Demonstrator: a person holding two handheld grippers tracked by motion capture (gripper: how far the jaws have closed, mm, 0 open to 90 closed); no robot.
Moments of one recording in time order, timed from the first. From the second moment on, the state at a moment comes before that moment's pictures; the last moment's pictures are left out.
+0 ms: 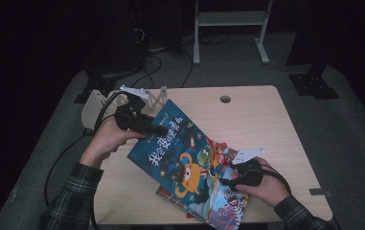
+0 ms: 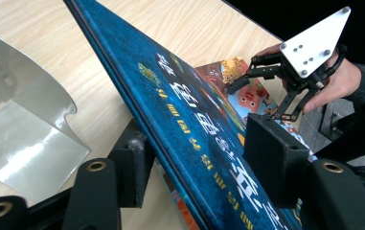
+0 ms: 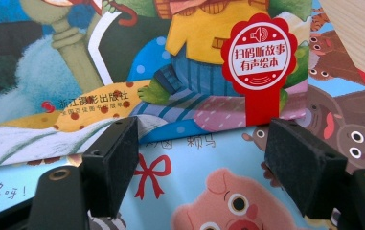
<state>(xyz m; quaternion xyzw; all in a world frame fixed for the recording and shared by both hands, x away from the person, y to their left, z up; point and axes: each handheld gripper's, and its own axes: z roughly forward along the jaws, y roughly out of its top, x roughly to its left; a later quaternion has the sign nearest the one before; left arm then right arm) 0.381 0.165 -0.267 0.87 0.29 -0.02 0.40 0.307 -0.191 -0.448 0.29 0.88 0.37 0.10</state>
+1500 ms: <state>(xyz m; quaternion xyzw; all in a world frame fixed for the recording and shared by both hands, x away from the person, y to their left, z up) 0.399 0.158 -0.255 0.86 0.32 -0.09 0.39 0.387 -0.300 -0.470 0.50 0.77 0.34 0.21</state>
